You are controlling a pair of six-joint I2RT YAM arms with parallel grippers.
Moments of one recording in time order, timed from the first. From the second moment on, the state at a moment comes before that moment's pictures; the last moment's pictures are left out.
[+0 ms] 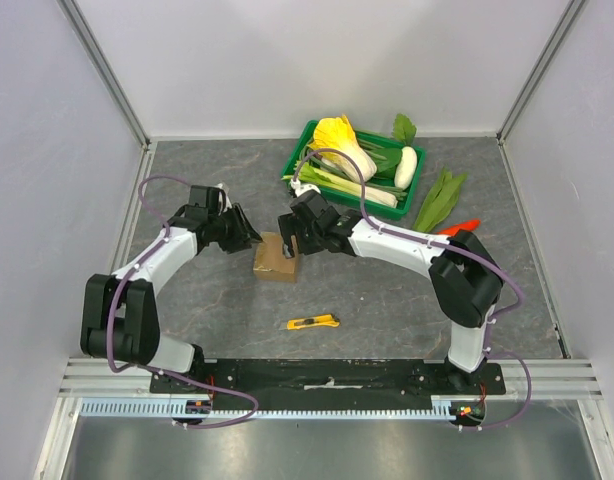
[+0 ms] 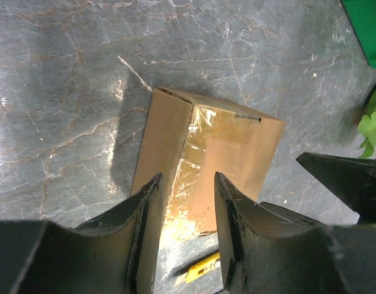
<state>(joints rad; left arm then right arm) -0.16 1.44 0.89 -0.37 0.30 -0.59 0.86 1.87 1.38 -0.35 0.12 0.50</state>
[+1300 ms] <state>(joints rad) -0.15 1.51 0.79 -0.29 0.55 -0.69 0.86 1.93 1.36 -0.24 0.08 0.53</state>
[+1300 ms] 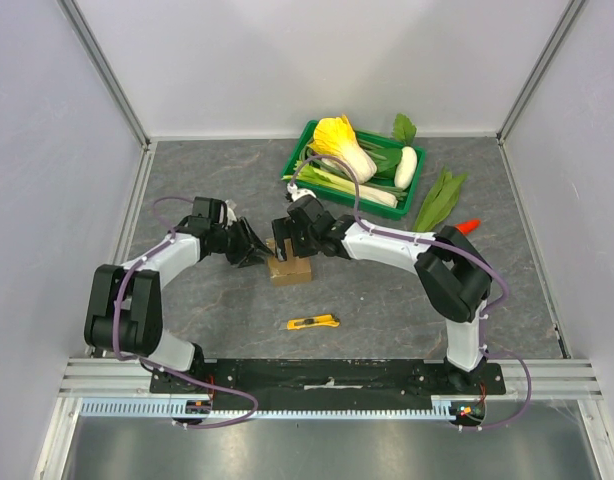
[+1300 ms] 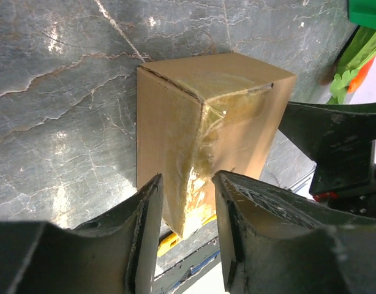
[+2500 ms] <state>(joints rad) -0.16 1.49 0.84 -0.37 0.45 -0.60 0.90 1.99 1.44 -0.29 0.19 0.50</state>
